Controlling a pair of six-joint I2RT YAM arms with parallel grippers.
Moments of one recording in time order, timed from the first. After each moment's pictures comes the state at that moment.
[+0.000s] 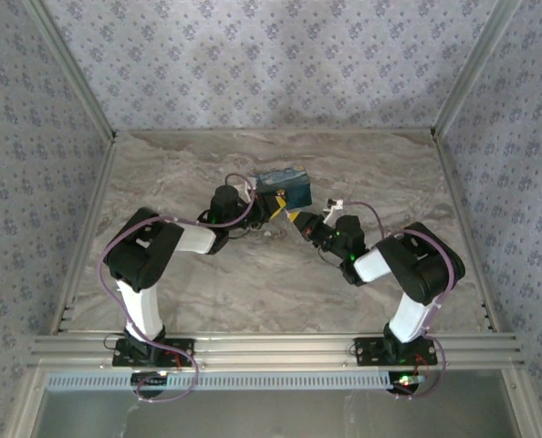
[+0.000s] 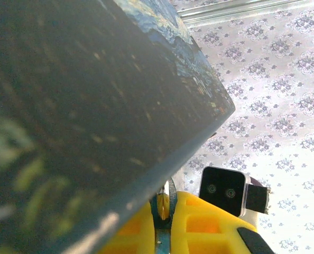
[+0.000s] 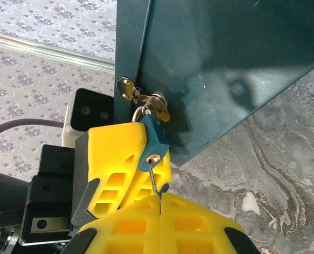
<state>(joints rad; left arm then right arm) -0.58 1.88 0.83 0.81 0.51 -1.28 0.51 1.74 0.43 1.18 -0.33 1.22</state>
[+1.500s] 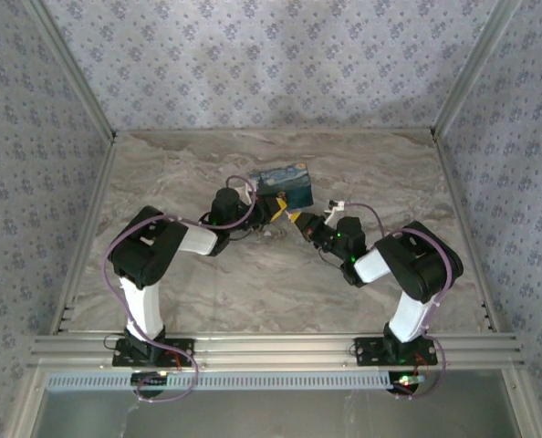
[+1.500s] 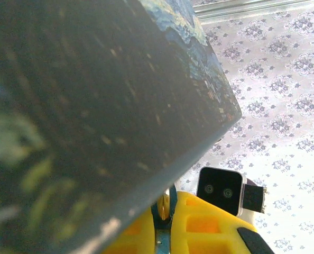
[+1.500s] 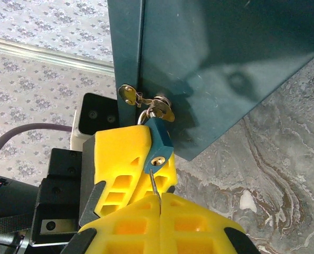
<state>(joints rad) -0.58 1.92 0.83 0.86 0.51 -1.32 0.50 1.75 0.41 1.22 -0.33 1.25</state>
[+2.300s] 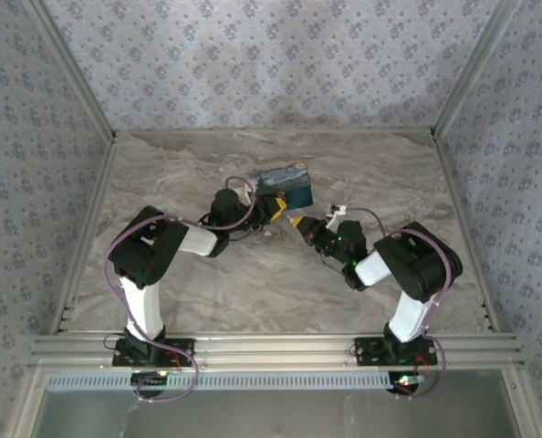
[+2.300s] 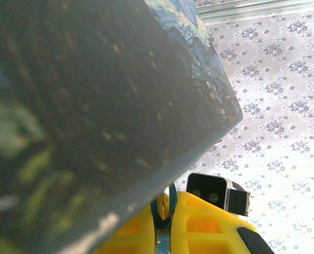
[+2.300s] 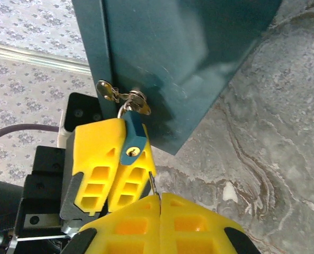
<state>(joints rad) -0.58 1.92 0.81 0.90 0.51 -1.34 0.51 1.76 0.37 1.23 -0.30 1.25</state>
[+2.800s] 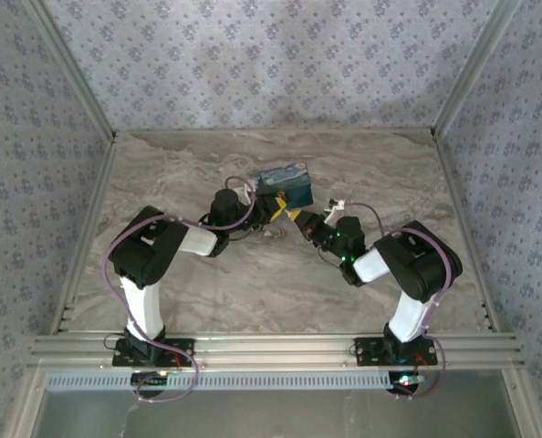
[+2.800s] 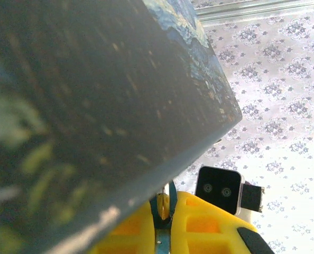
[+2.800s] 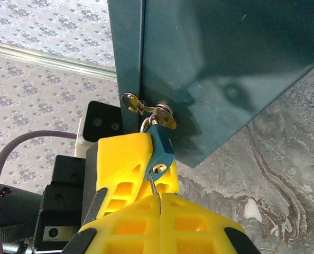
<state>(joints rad) -0.58 1.92 0.81 0.91 0.50 -1.35 0.51 1.76 0.42 1.23 -0.30 1.25</state>
